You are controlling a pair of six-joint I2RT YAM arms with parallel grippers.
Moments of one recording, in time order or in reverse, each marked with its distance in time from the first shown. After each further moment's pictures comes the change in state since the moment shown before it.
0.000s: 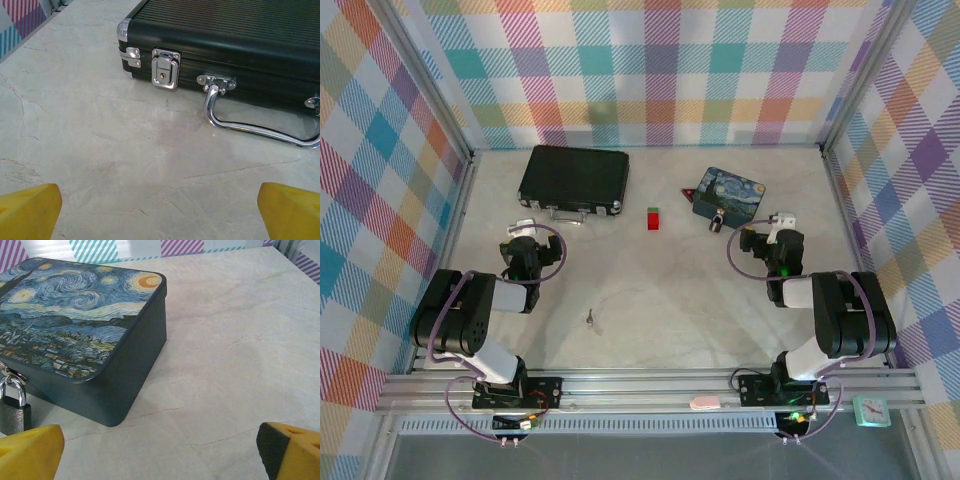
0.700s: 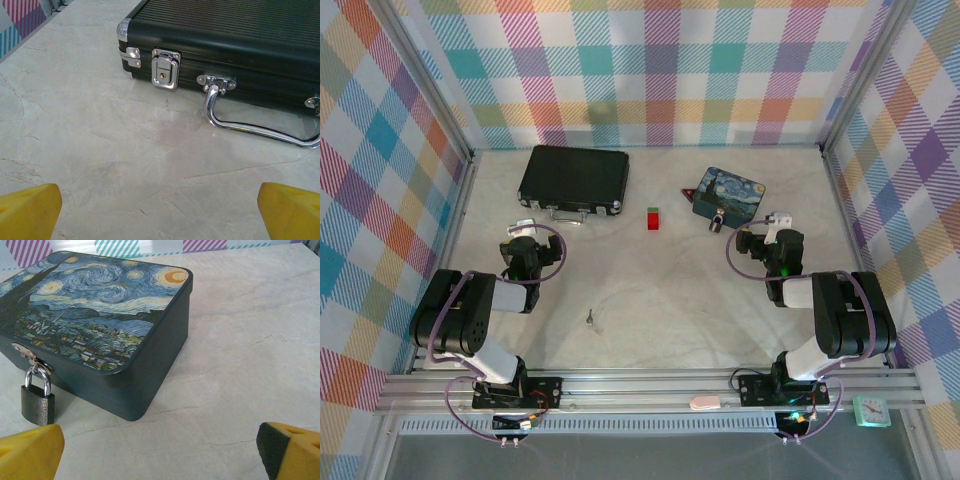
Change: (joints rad) left arm 0.000 0.000 0.000 0.000 0.000 0.000; right arm 0.000 0.000 0.002 -0.008 -0.071 -0.015
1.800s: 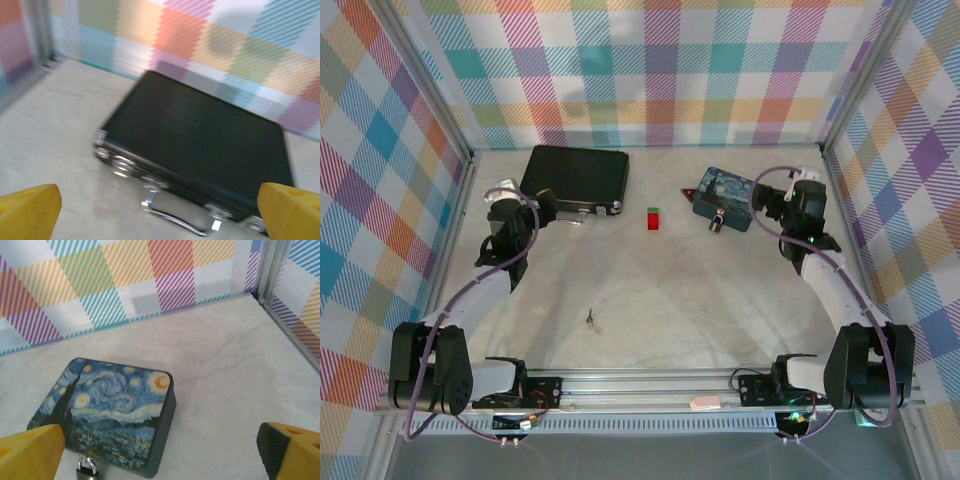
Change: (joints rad) left arm -0.012 -0.317 0.329 -0.556 0.098 -0.250; right arm 0.005 -0.266 0.491 -0.781 0.102 0.148
